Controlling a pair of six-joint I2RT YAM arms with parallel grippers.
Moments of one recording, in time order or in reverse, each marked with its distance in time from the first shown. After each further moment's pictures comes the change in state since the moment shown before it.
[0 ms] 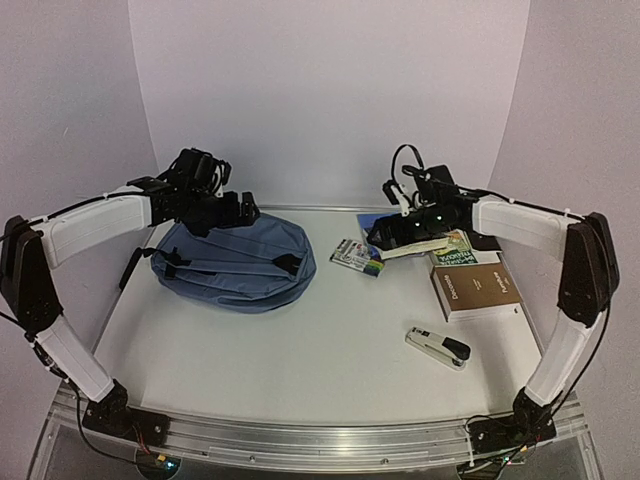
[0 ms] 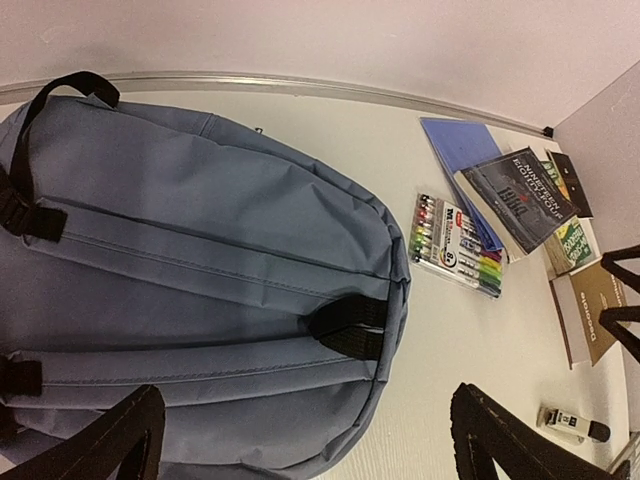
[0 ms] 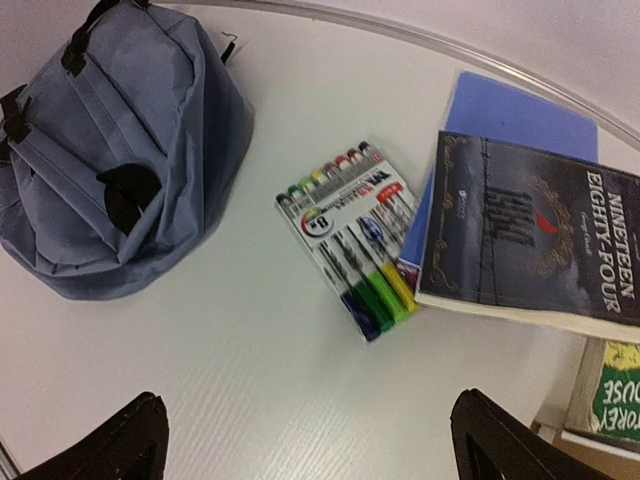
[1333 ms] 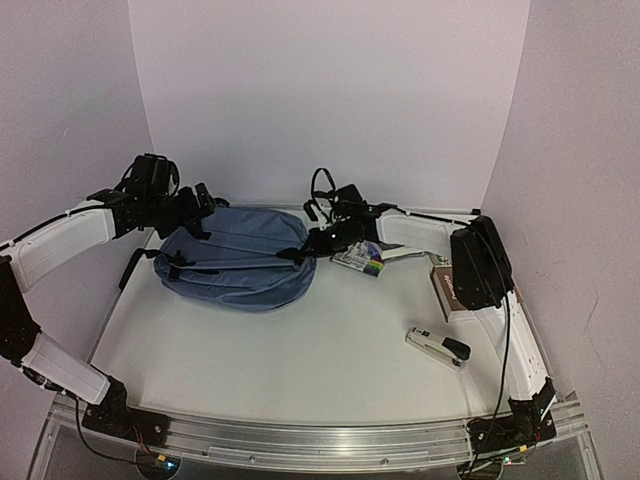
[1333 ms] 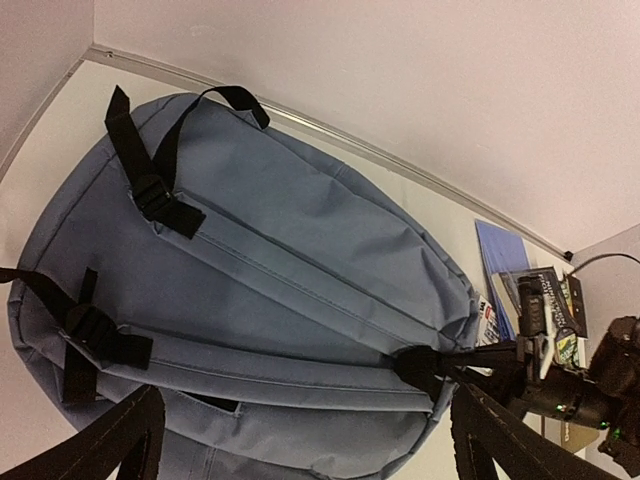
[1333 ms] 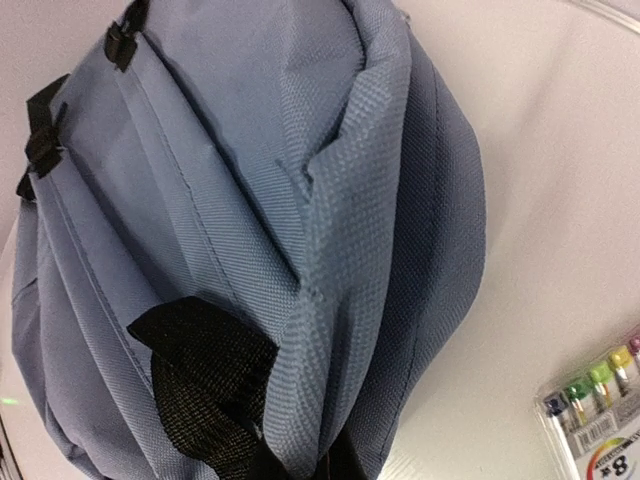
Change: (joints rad) left arm 0.160 -0.210 -0.193 0.065 -0.059 -0.180; right arm 0.192 0.715 0.707 0.030 -0.124 0.180
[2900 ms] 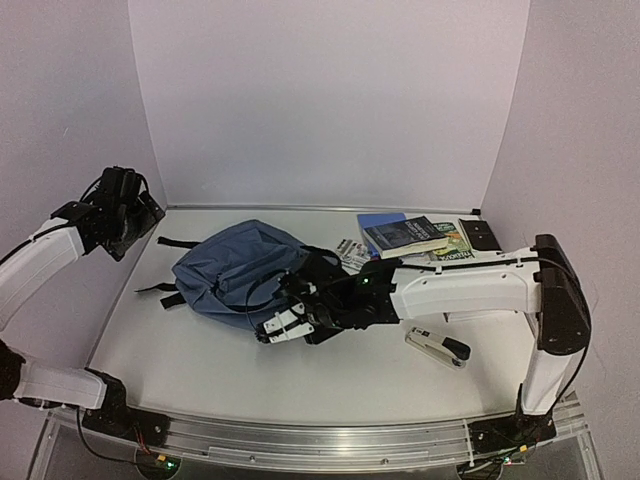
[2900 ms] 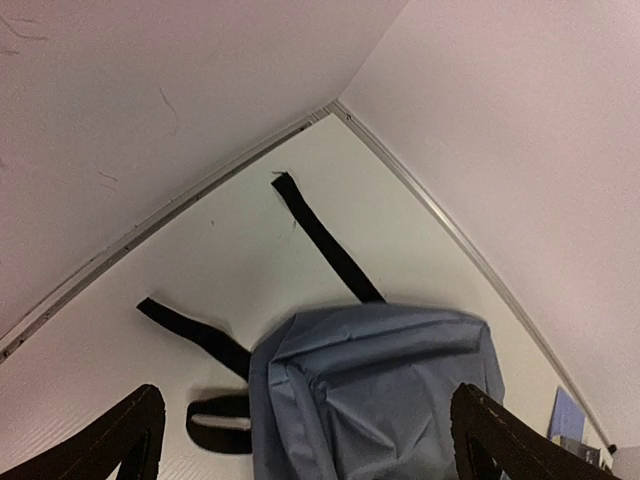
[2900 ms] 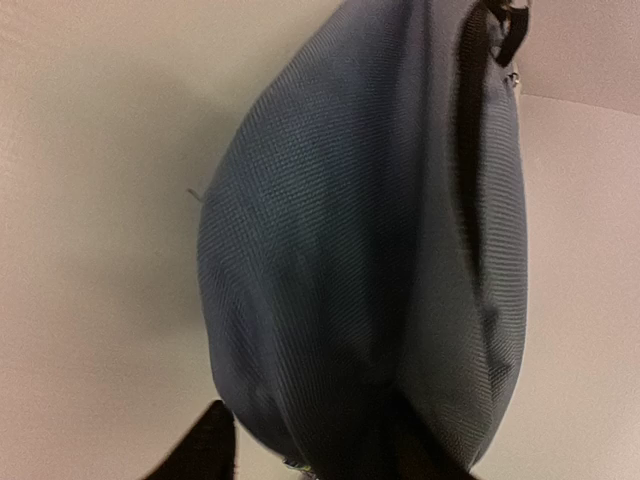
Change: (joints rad) left arm 0.084 -0.233 -0.103 -0.230 -0.420 -0.319; right arm 0.536 -0.570 -0.598 -0.086 0.698 -1.329
